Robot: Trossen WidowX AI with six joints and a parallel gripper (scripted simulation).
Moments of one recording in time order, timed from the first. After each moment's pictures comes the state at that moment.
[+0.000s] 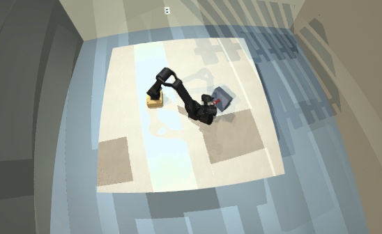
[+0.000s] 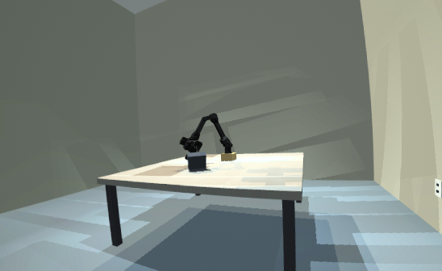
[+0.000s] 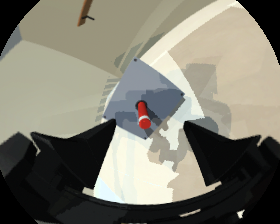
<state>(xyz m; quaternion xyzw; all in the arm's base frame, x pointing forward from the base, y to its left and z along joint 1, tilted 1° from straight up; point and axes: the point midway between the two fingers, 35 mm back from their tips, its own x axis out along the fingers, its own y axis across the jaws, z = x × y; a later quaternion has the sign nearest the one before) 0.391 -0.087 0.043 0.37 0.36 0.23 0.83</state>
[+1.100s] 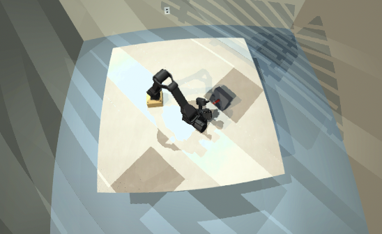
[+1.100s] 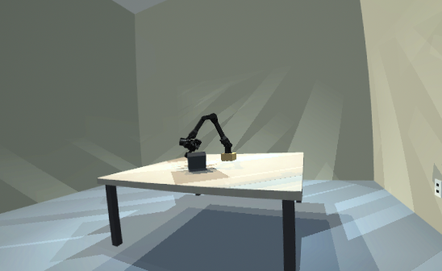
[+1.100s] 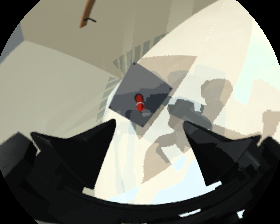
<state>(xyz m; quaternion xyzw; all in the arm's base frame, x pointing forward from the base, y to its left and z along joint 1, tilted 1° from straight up) 0.358 -0.120 0.056 0.37 0.36 0.23 0.83</state>
